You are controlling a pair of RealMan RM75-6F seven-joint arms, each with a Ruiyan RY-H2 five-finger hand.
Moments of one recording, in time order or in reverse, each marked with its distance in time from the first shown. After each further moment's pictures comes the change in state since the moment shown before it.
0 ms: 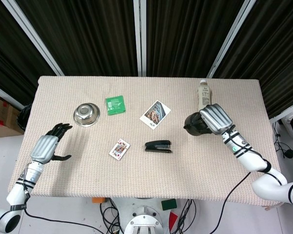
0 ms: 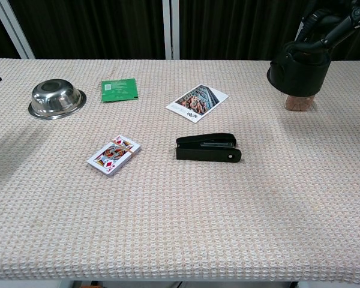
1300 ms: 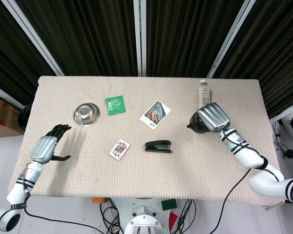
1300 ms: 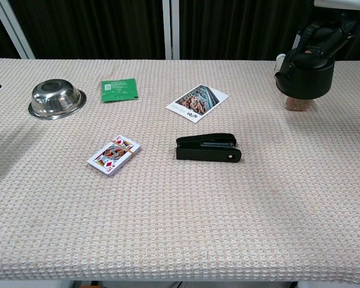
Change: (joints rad) left arm 0.000 -0.042 0.012 0.094 0.012 -0.008 -0.089; right arm 0.032 -0.006 0.014 0.009 0.074 -0.100 -0.184
